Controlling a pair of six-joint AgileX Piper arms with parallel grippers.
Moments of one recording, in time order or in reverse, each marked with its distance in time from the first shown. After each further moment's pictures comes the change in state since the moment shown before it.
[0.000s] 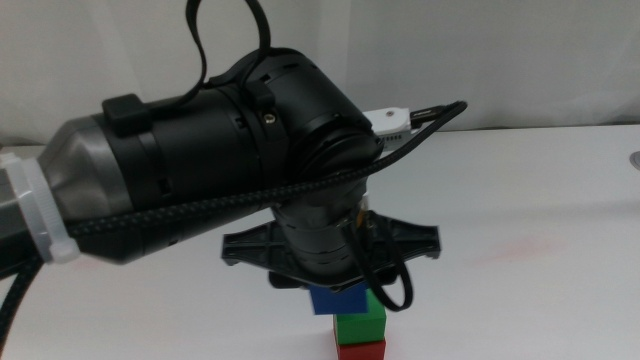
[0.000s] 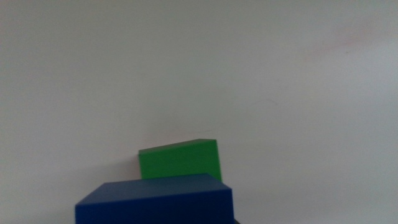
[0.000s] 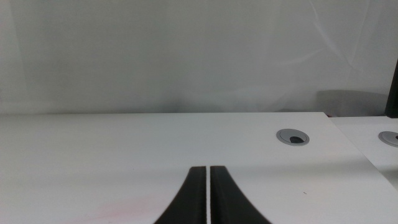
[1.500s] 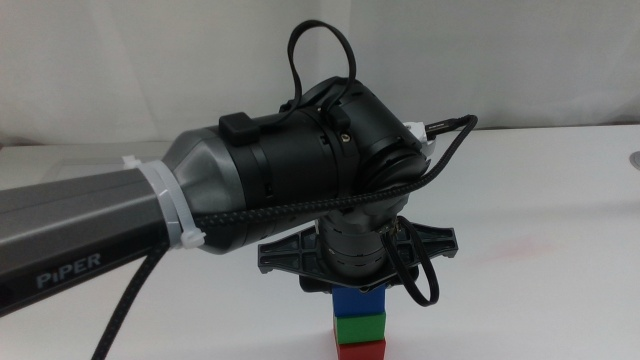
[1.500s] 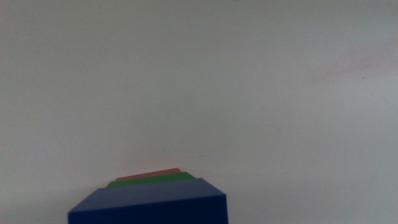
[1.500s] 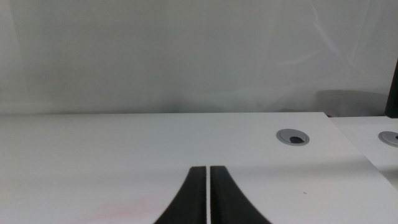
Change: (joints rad) left arm -0.002 0.143 -0.069 0.011 -0.029 -0.097; right arm 0.000 0.000 0.000 0.000 0.000 0.000
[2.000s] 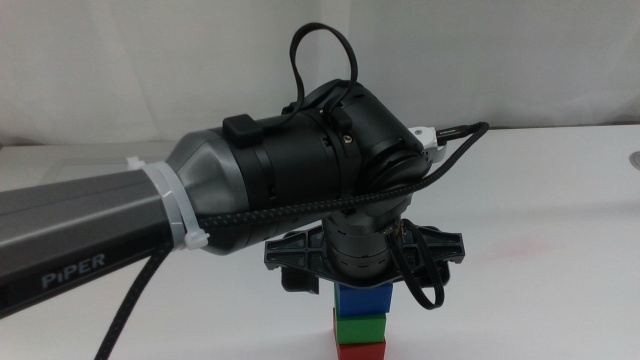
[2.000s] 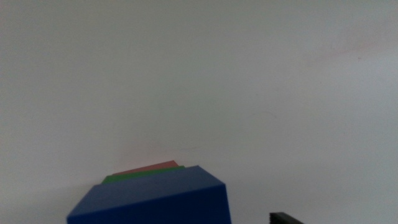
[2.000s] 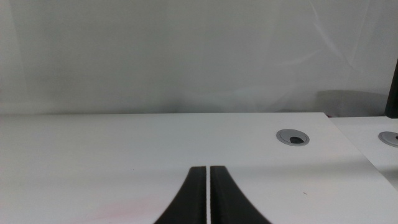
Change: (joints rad) left arm 0.000 0.004 0.001 -0.016 -0.025 0.064; right arm 0.000 0.000 0.000 0.000 0.000 0.000
